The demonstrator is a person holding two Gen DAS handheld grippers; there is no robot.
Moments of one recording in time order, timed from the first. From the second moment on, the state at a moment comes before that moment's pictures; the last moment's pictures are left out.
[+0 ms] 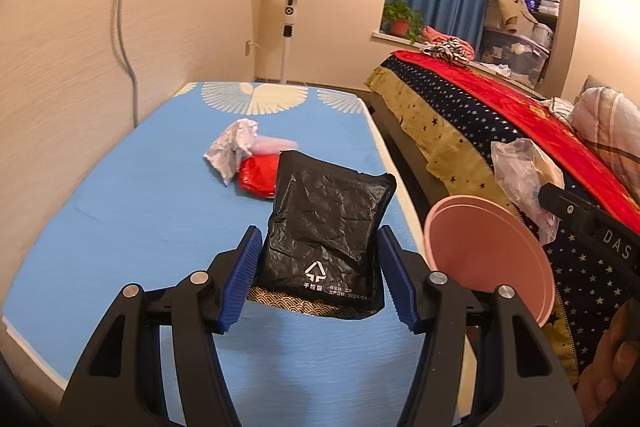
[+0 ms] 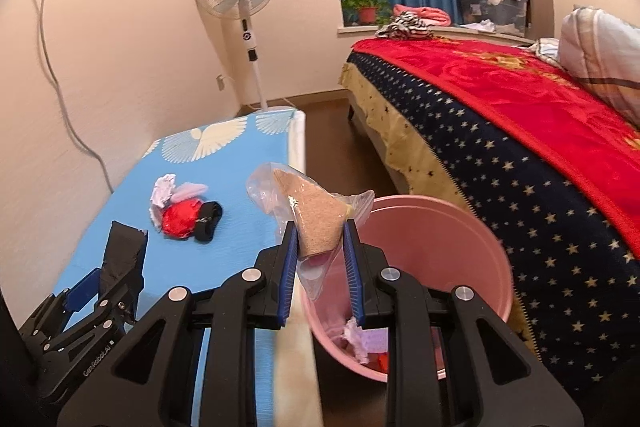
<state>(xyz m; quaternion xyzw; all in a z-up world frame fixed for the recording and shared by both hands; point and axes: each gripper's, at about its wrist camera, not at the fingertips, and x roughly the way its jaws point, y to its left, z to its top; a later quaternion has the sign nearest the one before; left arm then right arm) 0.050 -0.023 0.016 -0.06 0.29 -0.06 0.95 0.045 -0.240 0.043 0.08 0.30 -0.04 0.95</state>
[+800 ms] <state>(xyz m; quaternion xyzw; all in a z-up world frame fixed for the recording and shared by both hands) 0.072 -0.100 0.010 -0.04 0.29 -0.14 0.95 0.037 -0.310 0.058 0.10 0.28 -0.16 0.94</state>
